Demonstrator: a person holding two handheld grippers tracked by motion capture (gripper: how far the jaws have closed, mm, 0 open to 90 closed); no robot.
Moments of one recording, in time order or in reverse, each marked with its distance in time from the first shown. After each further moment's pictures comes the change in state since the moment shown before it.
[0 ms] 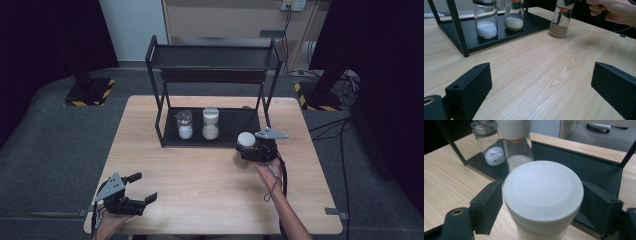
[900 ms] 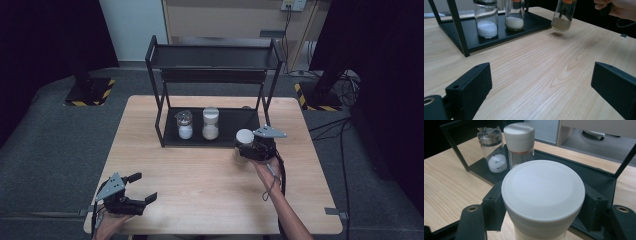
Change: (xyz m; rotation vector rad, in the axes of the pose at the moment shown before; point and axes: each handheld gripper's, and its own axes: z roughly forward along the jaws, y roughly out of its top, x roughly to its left) left arm 0.000 0.000 0.000 0.002 0.003 0.000; right arm 0.019 0.016 -0.010 -0.026 -0.025 -0.038
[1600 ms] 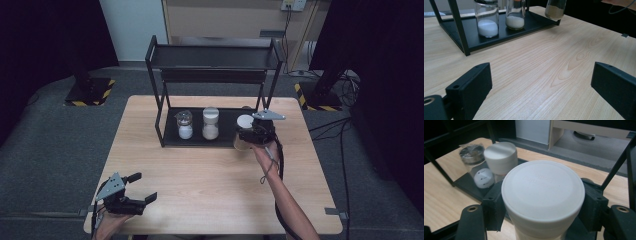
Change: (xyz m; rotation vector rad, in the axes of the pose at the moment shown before) left arm 0.000 0.000 0.000 0.004 0.004 -0.007; right arm -0.010 0.040 0.022 0.009 -0.063 0.023
